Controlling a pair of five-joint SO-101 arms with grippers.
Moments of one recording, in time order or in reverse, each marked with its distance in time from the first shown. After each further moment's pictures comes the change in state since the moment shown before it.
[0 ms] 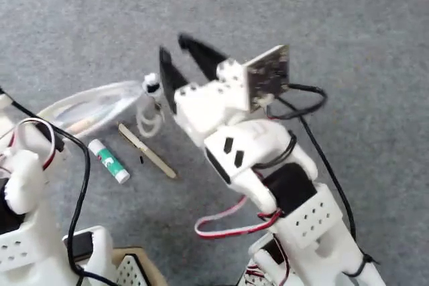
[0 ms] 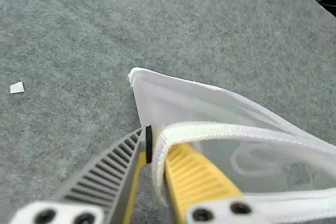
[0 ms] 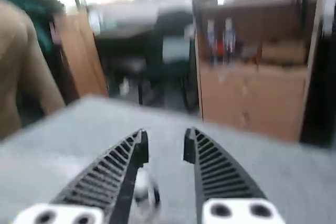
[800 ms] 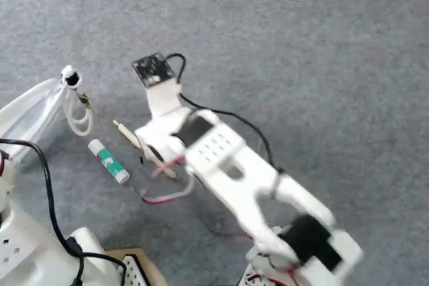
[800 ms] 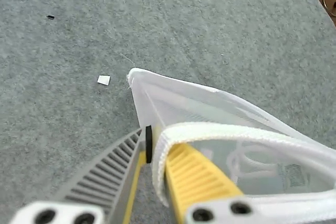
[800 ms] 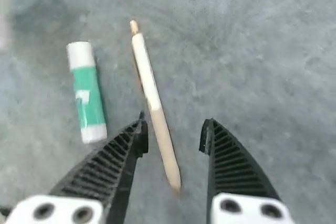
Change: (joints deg) left arm -26.3 0.0 -0.2 0.0 0.0; right arm -8.4 48.0 -13.5 18.0 -8.9
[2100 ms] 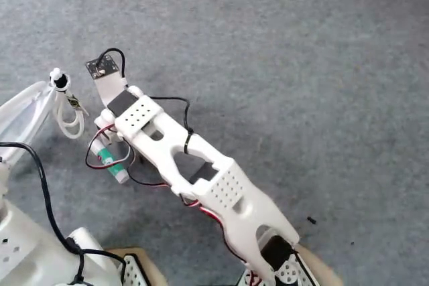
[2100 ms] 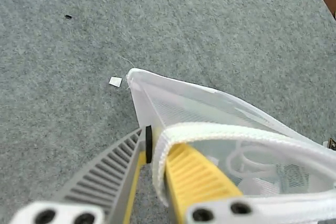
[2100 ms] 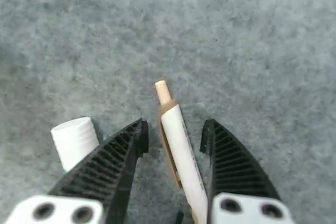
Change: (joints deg) left arm -3.1 0.0 0.0 0.0 0.0; right arm -4.9 60.2 -67.3 20.0 -4.2
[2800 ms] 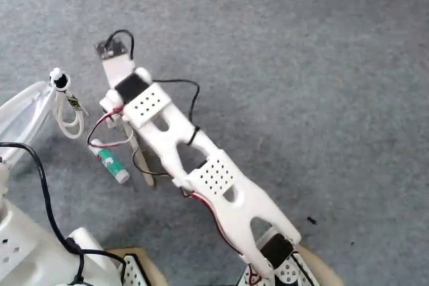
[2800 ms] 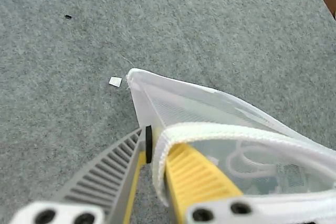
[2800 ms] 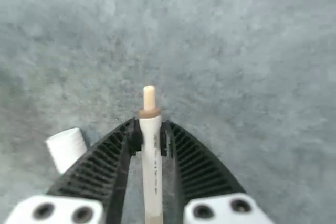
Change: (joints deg) left arm 0.2 0.0 0.0 0.0 0.0; right arm 4.1 13.4 -39.2 22.2 0.0
